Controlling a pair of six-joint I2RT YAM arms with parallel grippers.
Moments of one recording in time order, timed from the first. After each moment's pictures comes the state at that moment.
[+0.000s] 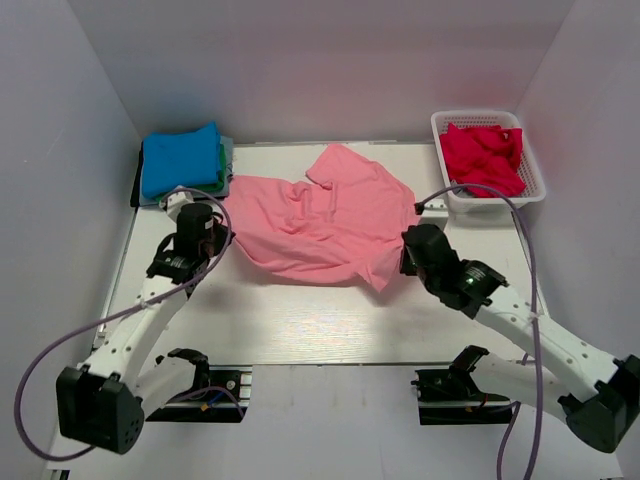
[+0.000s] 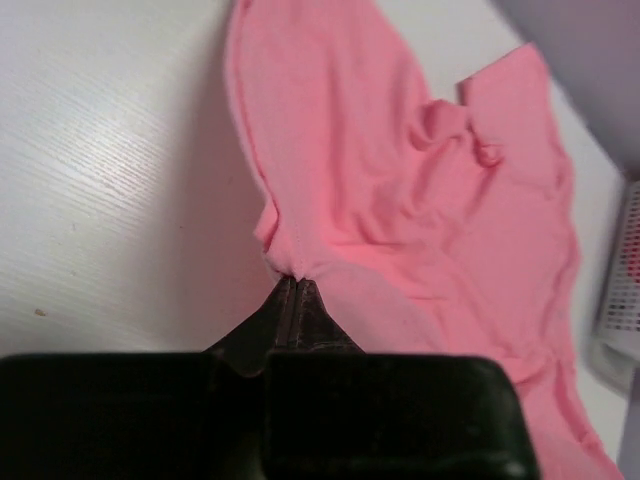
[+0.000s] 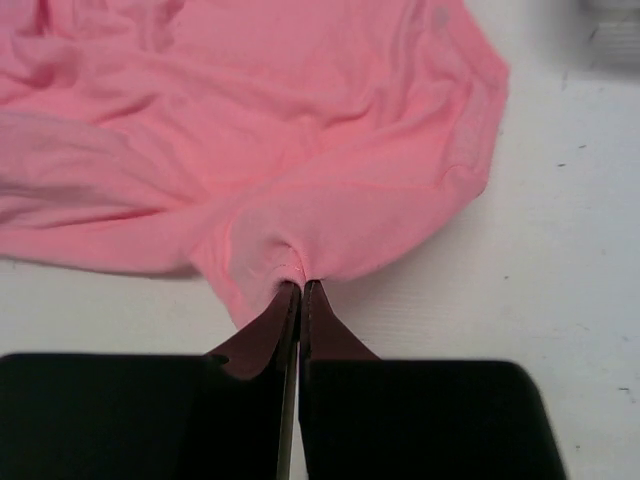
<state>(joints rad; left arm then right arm) -0.26 1.06 0.77 -0.32 -0.27 -0.83 0.77 0.97 0.82 -0.55 0.49 0.48</state>
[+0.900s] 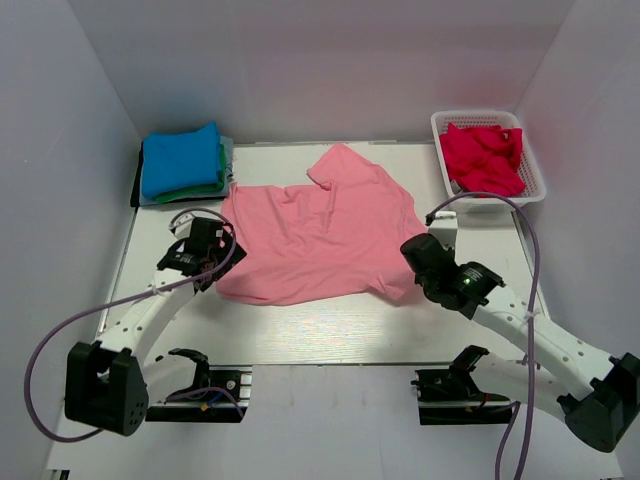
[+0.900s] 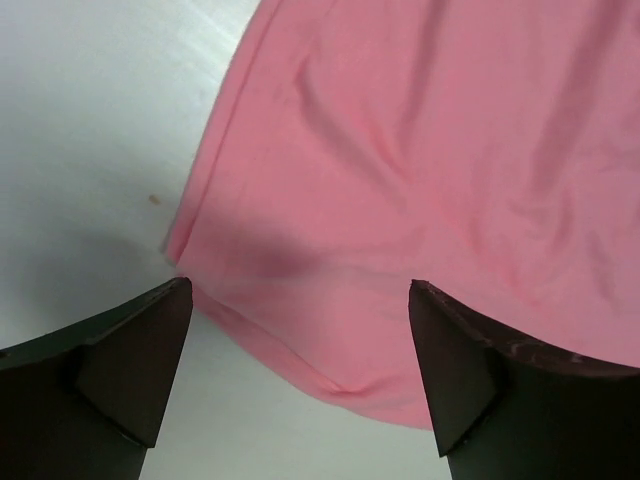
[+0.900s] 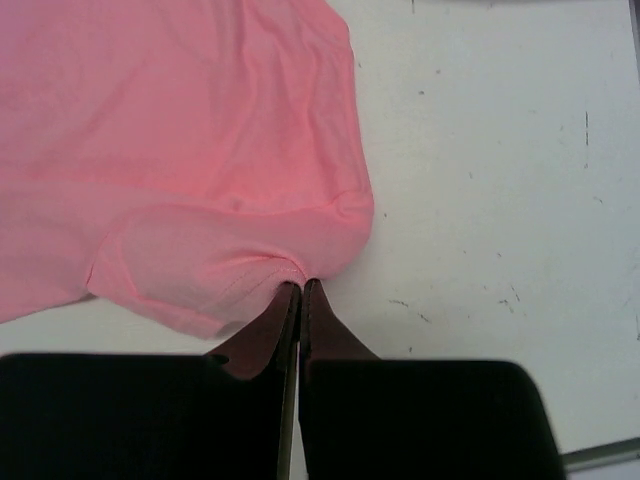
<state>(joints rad) -0.25 1.08 0.72 -0.54 -0.28 -0.88 0.76 0.93 0.80 -0.76 0.69 0.54</state>
